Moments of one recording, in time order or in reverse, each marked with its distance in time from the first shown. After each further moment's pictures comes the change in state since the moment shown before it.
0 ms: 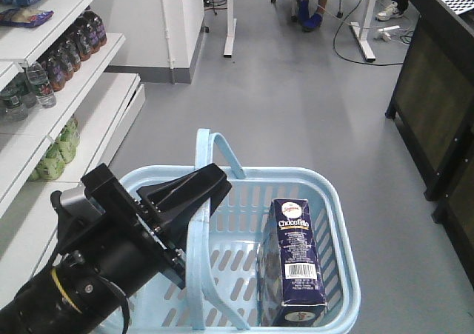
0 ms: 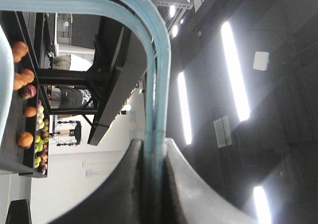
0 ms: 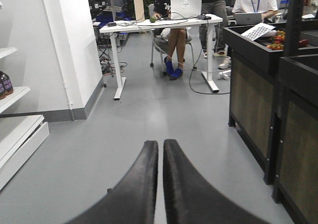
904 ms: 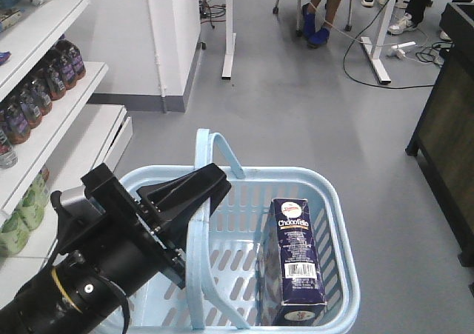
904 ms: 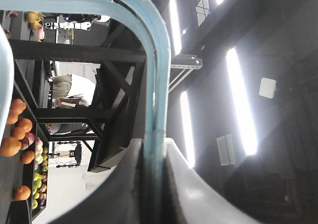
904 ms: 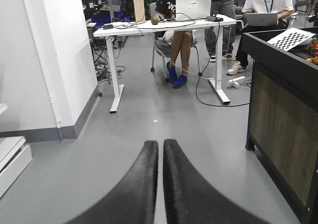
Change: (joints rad) left arm 0.000 0.000 0.000 0.000 0.000 0.000; right arm 0.000 0.000 0.000 0.000 0.000 0.000
